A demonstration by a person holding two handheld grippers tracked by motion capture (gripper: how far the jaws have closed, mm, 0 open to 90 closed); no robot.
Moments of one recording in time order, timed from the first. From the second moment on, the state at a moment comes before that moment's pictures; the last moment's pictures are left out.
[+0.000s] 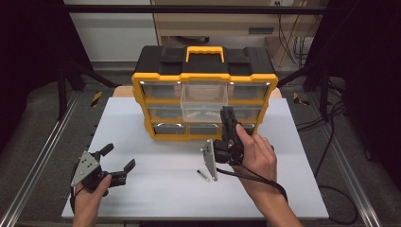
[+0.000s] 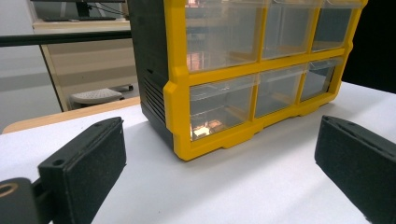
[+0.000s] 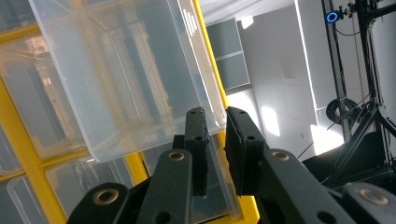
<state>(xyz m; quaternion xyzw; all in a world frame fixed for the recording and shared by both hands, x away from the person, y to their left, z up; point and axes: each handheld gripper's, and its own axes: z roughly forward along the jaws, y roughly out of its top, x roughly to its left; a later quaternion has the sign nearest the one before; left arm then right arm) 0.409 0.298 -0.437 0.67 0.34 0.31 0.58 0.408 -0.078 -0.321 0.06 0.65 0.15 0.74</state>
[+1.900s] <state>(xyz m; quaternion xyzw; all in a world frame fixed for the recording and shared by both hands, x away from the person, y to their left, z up) 0.409 0.297 -0.437 0.68 0.34 0.31 0.58 0.400 -0.077 -0.322 0.06 0.66 0.15 0.73</state>
